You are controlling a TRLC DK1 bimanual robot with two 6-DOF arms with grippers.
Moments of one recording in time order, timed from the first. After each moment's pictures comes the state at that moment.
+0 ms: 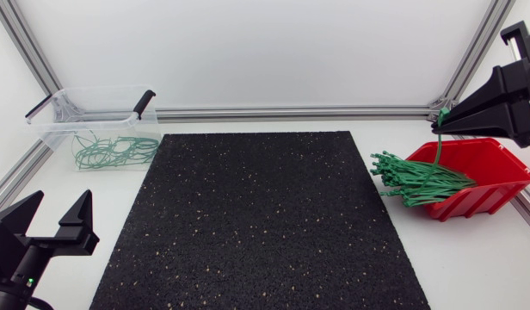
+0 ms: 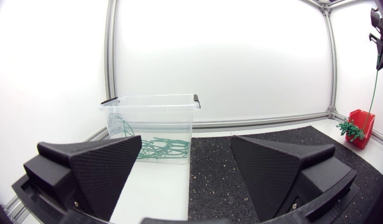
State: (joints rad) left arm 0.00 0.05 0.02 -0.01 -0.04 0.03; right arm -0.04 1.15 1.39 -1.28 -0.55 -1.47
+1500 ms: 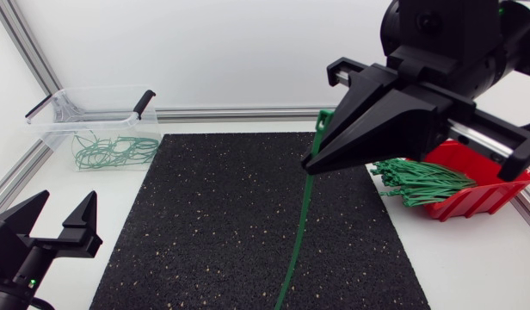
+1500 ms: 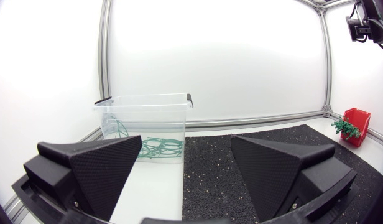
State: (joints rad) left arm -0.02 0.05 0.02 -0.01 -0.02 0.03; right arm 0.44 1.55 1.57 -1.69 -1.22 -1.55
